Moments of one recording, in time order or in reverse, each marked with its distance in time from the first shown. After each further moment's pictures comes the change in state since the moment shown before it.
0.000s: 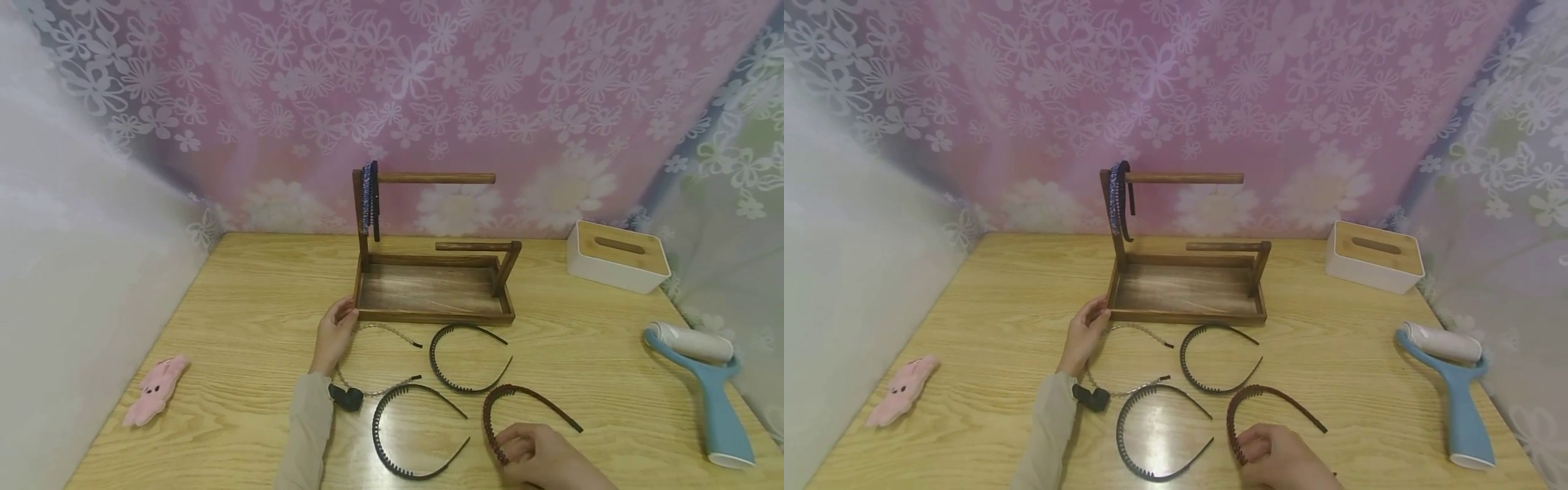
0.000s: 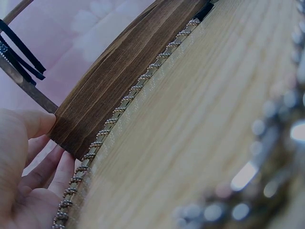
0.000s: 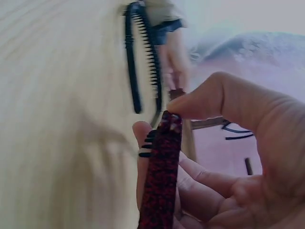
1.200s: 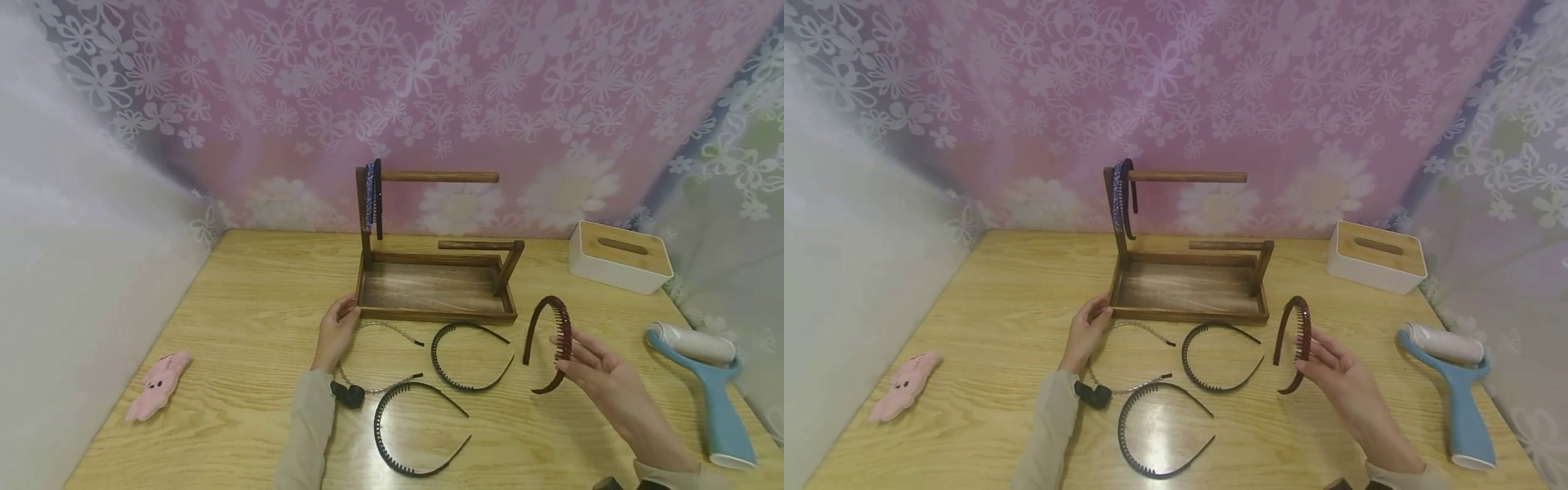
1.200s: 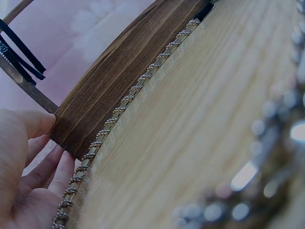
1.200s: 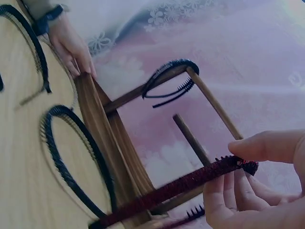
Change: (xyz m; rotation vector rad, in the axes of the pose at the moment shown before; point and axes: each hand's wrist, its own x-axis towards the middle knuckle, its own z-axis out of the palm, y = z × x) left_hand 0.018 -0.036 0.002 0.008 0.031 0.009; right_hand -0.007 -0.016 -0.083 0.595 0.204 -0.524
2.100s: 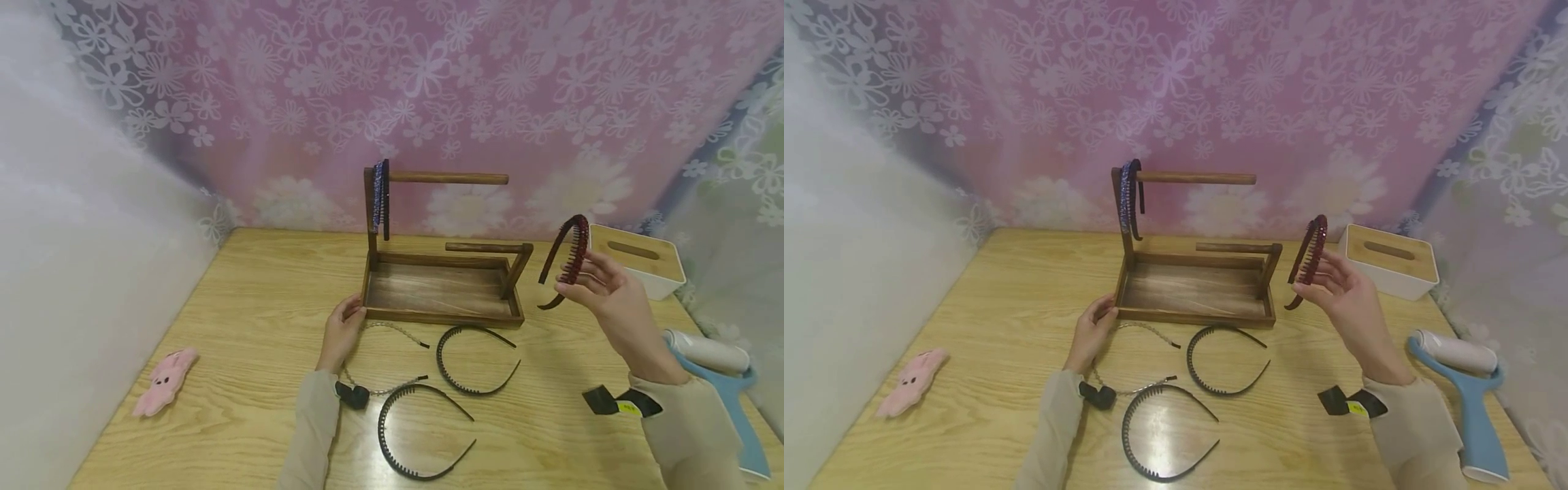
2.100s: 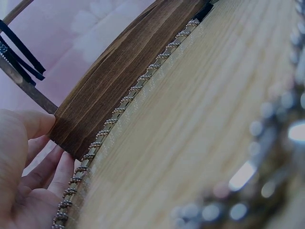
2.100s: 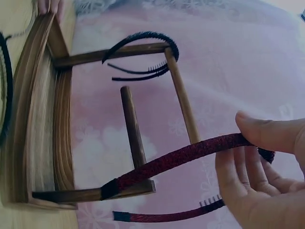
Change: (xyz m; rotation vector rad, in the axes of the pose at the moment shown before) left_hand -0.018 0.037 -0.001 0.025 0.003 -0.008; right_hand 0.075 -0.067 0.021 -0.369 0.226 -0.176
